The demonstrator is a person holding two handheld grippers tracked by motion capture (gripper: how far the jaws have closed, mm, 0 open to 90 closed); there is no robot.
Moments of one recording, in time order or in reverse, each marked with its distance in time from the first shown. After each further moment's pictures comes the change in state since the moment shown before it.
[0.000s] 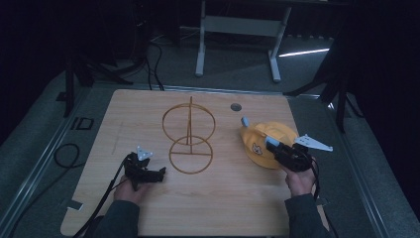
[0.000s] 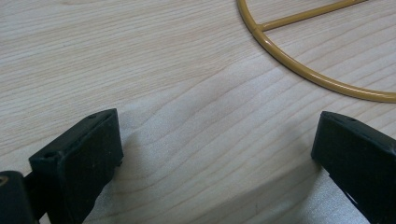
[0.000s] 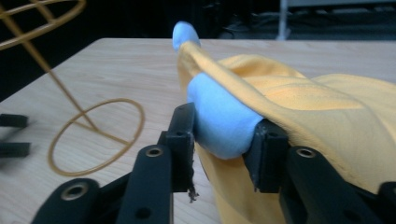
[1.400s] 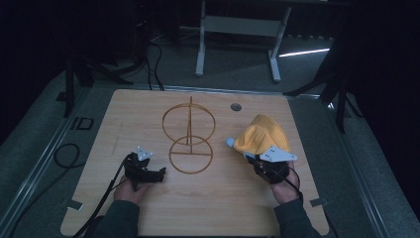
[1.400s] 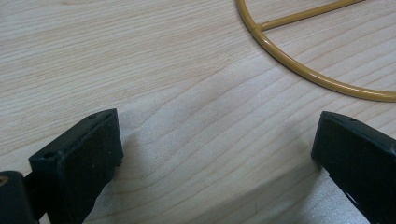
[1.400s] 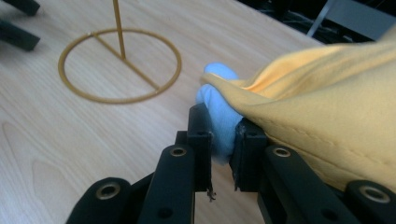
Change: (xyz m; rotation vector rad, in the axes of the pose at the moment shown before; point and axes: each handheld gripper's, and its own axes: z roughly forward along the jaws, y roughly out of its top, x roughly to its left) left arm 0.000 0.000 0.000 0.001 -0.001 0.002; right arm 0.066 -0.017 0.022 0.131 0.041 -0.438
